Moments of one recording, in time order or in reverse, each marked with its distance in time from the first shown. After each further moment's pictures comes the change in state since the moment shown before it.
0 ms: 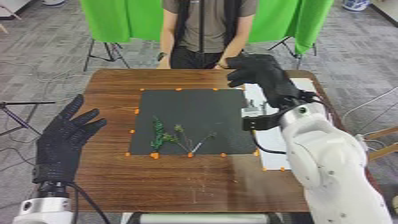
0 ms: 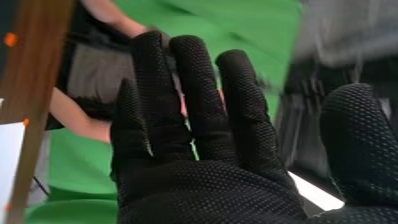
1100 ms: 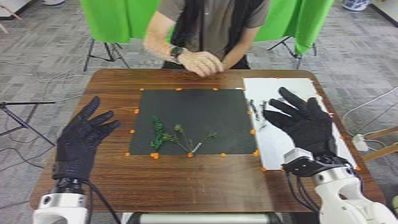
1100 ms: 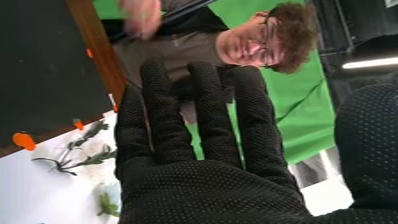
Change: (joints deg) left arm -4.7 0.2 5.5 2.6 1.6 0.2 -1.6; right arm -25.4 4.0 11.6 1.0 36.0 2.7 -19.4
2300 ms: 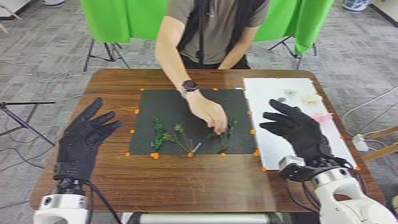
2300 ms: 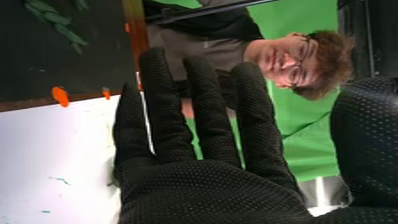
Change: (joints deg) left arm 0.3 1.1 0.5 0.0 -0.5 0.1 0.8; right arm 0.0 -0.5 0.9 1.1 -11.6 -1.9 4.5
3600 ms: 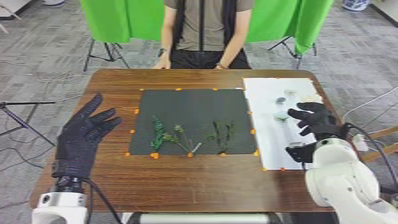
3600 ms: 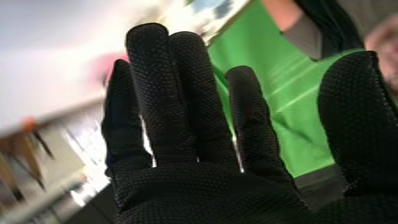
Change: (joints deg) left arm -0.2 0.4 -0.3 -1.3 0.1 0.0 -0.1; right arm 18.1 16.5 -15.2 5.5 -55.9 14.8 42.1
